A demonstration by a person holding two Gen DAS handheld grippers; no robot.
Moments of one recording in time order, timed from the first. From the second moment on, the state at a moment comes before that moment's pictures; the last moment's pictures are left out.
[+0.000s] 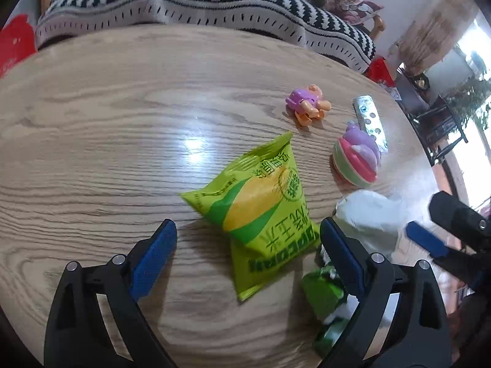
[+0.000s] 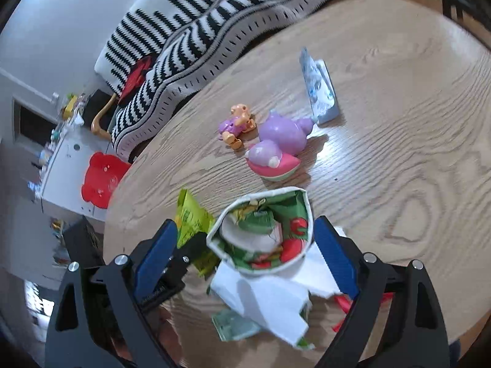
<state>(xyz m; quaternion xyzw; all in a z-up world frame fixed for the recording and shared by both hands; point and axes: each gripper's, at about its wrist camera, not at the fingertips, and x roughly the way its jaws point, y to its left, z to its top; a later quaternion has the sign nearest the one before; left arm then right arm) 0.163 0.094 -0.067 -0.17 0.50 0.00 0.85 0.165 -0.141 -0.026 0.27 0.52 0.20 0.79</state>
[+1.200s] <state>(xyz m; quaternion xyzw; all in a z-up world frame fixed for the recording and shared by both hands) -0.010 0.044 0.010 -0.03 0.44 -0.14 0.89 -0.007 -0.166 0.039 0.15 0.44 0.24 0.85</state>
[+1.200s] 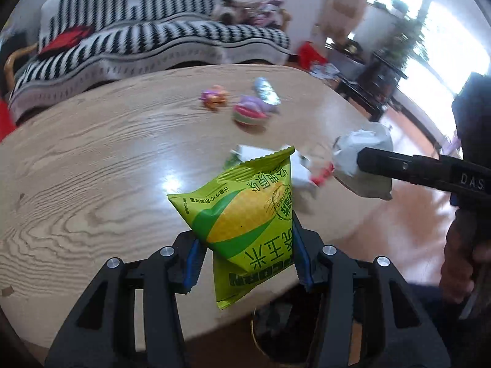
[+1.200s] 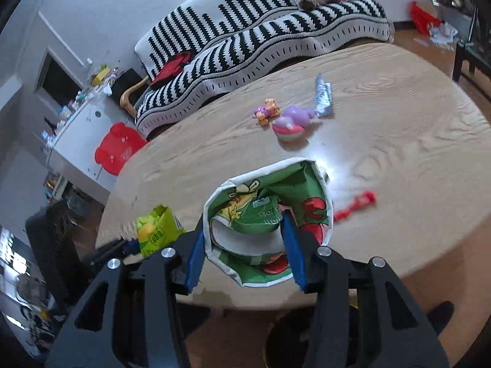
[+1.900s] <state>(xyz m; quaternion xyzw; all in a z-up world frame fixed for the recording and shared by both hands) -0.086 -0.046 -0.134 0.04 0.62 -0.25 0.75 -0.123 -0.197 -0.104 0.10 0.60 0.18 0.77</state>
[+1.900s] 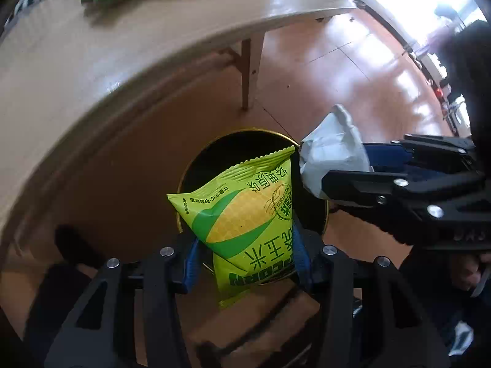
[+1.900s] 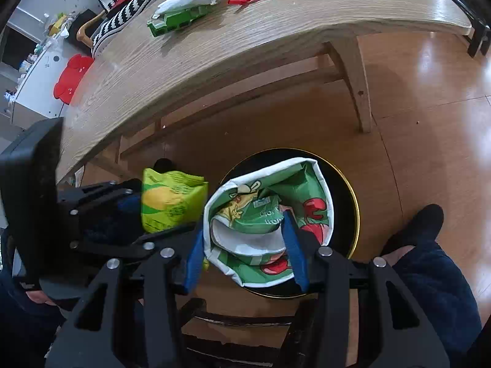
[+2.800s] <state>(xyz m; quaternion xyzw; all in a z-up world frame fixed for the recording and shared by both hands) -0.085 -0.055 -0.136 0.05 0.63 -0.25 0.74 -0.115 -0.204 -0.098 0.13 0.60 0.16 0.77</state>
